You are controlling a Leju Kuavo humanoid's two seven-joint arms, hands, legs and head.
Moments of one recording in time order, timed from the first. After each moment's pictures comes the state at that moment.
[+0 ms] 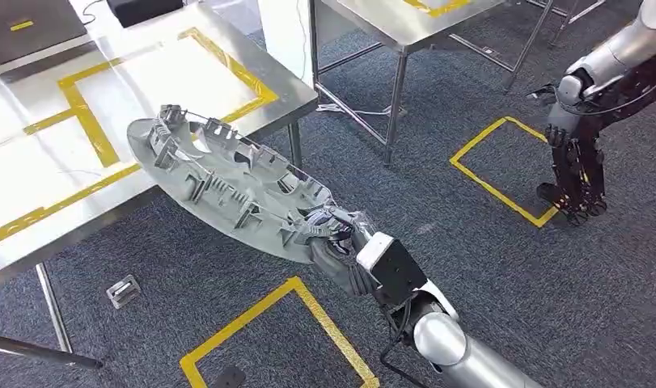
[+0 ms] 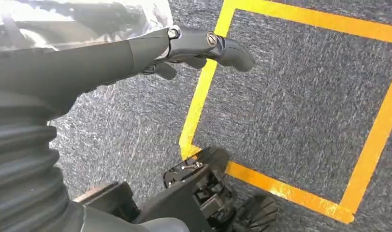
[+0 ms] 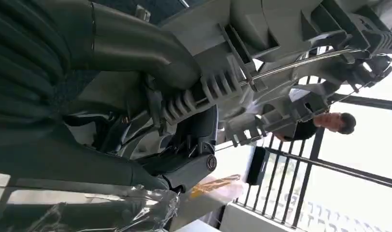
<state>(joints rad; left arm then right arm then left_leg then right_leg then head) -0.16 0.04 -1.15 -0.33 0.60 0.32 -0.11 -0.33 -0.24 0.83 -1.73 -0.05 -0.24 -0.09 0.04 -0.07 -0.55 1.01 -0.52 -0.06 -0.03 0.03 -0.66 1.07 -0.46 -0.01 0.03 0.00</state>
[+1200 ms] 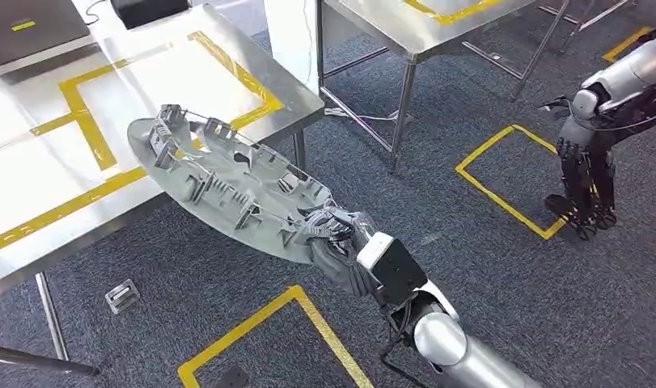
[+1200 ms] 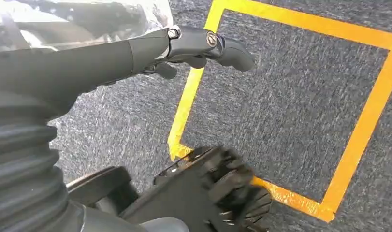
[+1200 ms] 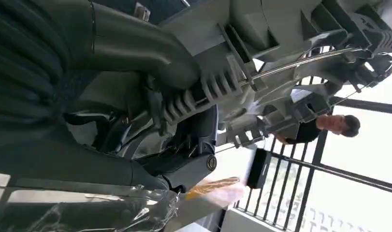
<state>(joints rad) -0.16 0.03 -1.16 -0.32 0.59 0.32 -0.11 -0.33 -0.24 0.83 -1.73 -0.06 -0.24 -0.08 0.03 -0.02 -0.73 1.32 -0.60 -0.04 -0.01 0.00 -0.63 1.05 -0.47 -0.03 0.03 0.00</state>
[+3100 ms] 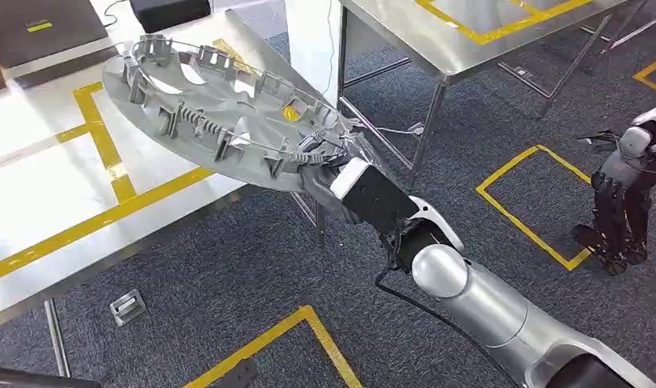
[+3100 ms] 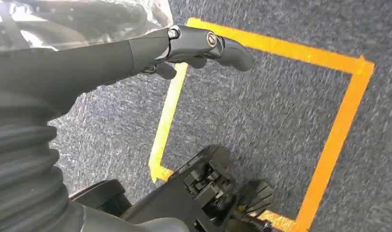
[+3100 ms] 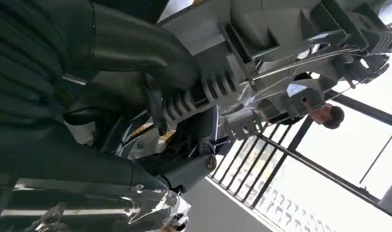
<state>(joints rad) -0.19 0.02 -1.16 -0.32 0.53 0.28 -0.09 -0.67 -0.24 0.87 -1.65 0.02 -0.23 0.04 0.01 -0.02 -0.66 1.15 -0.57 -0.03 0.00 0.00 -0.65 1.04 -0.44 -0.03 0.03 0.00</state>
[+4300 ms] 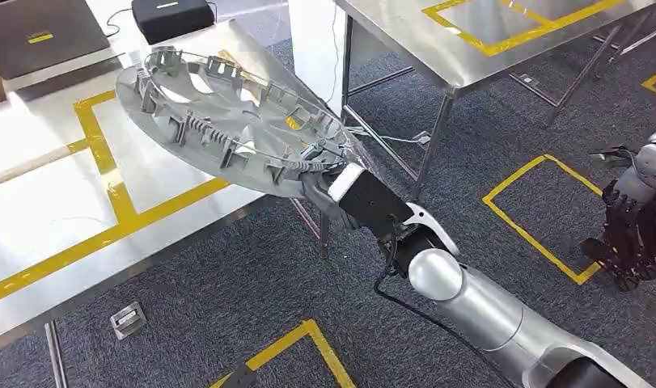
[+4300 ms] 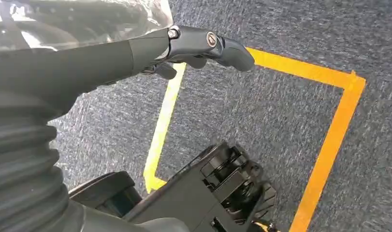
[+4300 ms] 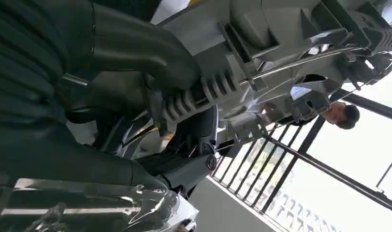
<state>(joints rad) -0.18 0.02 -1.16 -0.32 0.52 0.28 -0.09 -0.64 -0.24 0.87 -1.63 0.02 -0.24 0.04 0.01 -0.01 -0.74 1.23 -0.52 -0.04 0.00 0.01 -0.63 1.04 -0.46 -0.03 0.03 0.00</state>
